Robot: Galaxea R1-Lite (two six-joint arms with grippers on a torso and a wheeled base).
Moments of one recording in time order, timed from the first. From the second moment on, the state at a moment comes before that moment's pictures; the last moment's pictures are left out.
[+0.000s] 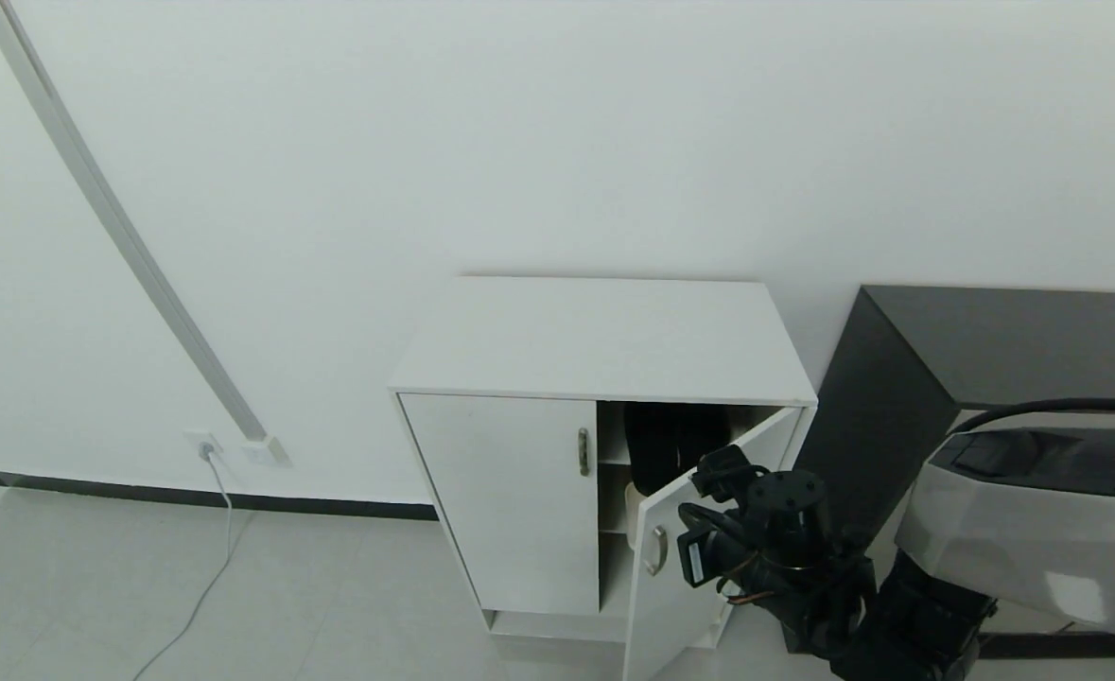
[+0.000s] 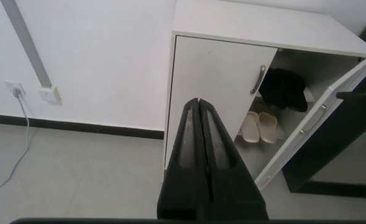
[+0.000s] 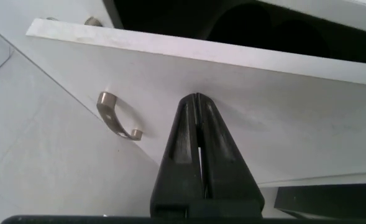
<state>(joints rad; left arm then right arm) 0.00 0.00 0.00 0.00 0.01 -0.10 0.67 2.25 -0.69 -1.23 -0.22 0.05</state>
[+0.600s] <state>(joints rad) 0.00 0.00 0.00 0.00 0.01 -0.10 0.63 2.31 -0.94 -1.08 -0.21 0.05</state>
